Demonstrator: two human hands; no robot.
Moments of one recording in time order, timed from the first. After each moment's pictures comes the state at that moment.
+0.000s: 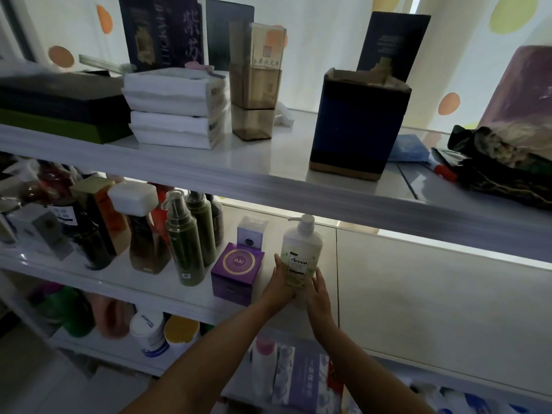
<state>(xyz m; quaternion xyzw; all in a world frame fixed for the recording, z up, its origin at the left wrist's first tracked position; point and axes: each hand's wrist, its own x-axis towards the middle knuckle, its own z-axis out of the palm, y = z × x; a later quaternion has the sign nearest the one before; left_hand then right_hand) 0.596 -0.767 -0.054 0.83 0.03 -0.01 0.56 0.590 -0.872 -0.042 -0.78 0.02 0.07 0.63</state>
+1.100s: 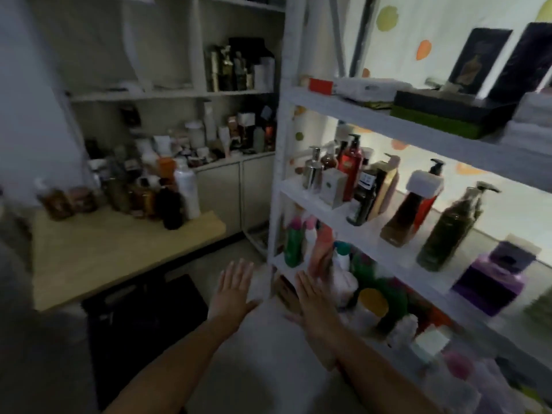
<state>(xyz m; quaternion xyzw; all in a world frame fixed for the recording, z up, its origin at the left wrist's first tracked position) 0.081 -0.436 -0.085 0.92 0.39 0.01 0.05 0.264 -0.564 -0.080 -0.80 -0.59 0.11 -0.02</state>
